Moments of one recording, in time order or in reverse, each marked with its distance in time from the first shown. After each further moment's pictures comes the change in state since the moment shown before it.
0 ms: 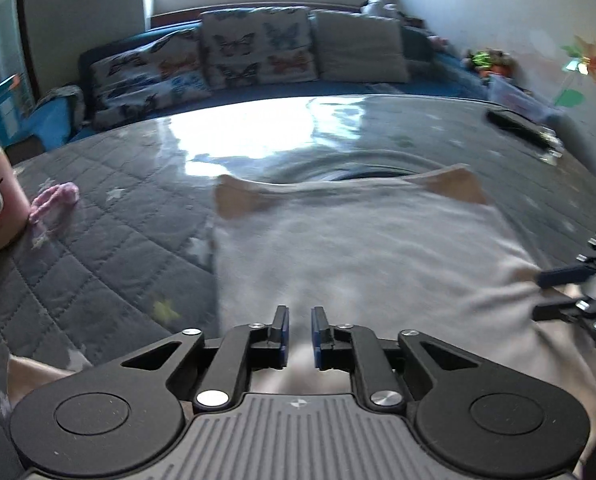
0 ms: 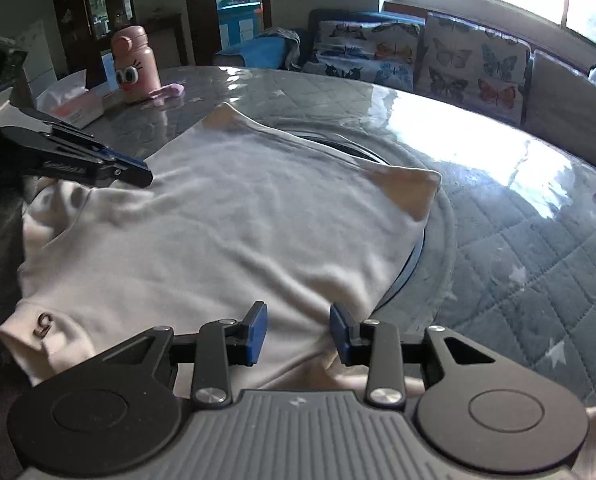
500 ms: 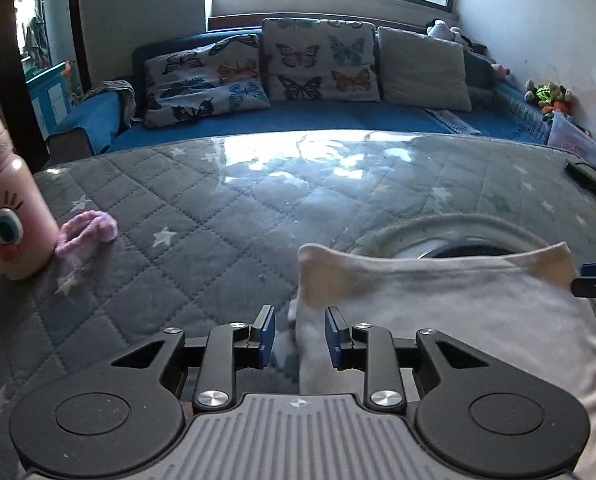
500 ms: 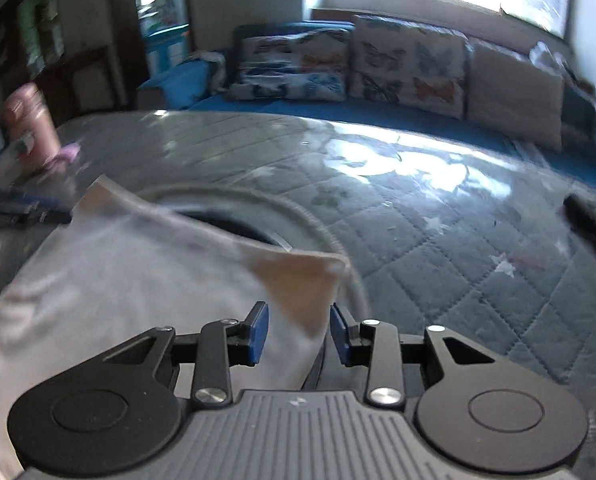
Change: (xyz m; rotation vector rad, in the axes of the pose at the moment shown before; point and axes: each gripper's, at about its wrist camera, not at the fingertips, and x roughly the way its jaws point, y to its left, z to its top) left arm 0.042 0.038 0.047 -0.094 -0.050 0.106; right arm 0.056 -0.076 0.064 0.193 -0.059 -0.124
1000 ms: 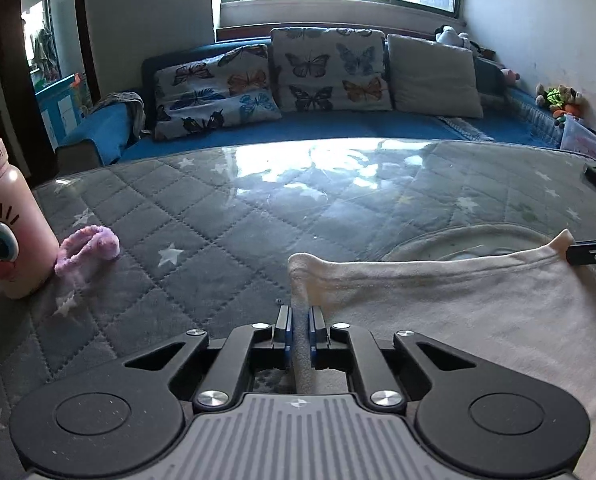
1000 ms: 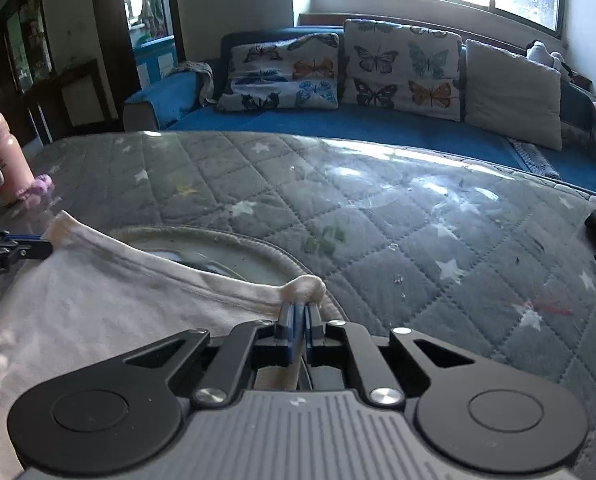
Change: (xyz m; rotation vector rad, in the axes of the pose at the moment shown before) left arm 0.016 0.006 0.002 0.006 -0.040 0.049; right arm 0.035 0.001 0.030 -0.013 -0.029 -0.026
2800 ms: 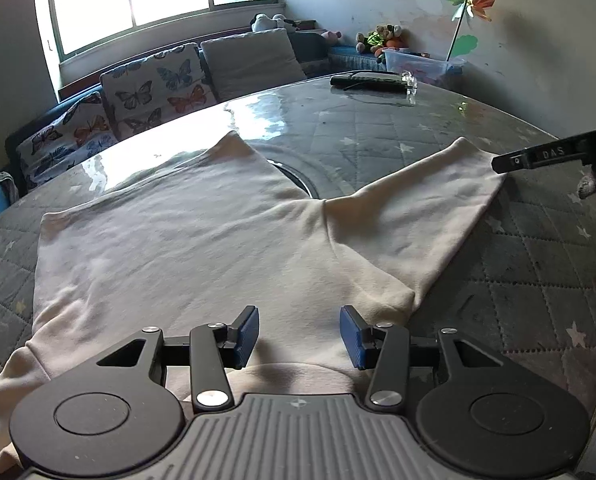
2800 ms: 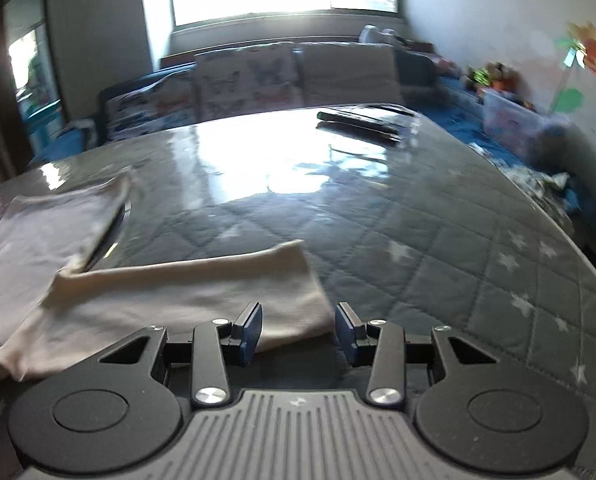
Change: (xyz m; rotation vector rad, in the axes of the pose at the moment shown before) left arm -0.139 -0.191 -0.140 0.372 -0.026 -0.287; right arm -0.212 -0.105 -0.208 0.328 -0.102 -0.268
